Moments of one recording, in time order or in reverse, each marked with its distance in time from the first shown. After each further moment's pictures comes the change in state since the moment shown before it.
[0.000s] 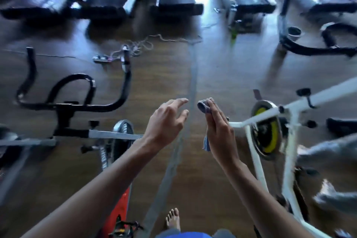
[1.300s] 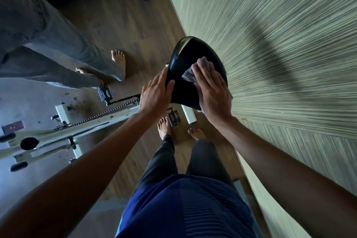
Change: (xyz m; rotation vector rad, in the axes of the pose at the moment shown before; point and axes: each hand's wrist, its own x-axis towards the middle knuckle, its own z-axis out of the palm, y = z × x) left_hand -0.108 0.386 0.542 0.222 -1.364 1.322; right_hand -0.329 0.268 -0.313 -0.948 0.933 1.359
